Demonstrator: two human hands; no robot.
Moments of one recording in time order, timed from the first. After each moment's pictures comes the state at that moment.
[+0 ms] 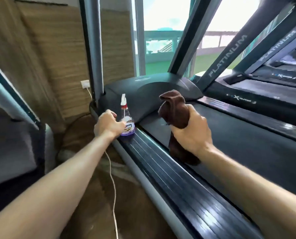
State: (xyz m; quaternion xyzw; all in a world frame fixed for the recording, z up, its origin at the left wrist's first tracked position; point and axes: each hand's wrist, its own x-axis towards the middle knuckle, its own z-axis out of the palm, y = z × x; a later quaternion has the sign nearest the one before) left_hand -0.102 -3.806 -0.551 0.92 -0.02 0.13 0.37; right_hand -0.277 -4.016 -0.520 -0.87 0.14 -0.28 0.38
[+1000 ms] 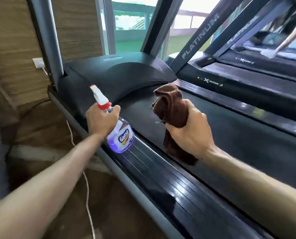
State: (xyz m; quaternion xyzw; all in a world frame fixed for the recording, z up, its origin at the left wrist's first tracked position) left_hand -0.093 -3.878 -0.601 0.82 -0.03 0.16 0.55; right_hand -0.278 -4.053 -0.556 -0.88 0.19 -0.27 0.35
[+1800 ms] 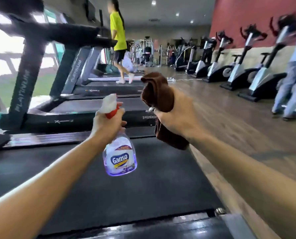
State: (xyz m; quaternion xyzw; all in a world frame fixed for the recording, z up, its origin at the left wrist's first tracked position) left_hand -0.619 -4.214 -0.362 0.61 -0.45 -0.20 0.62; right_hand -0.819 -4.255 -0.337 -0.74 0.44 -0.49 0.14
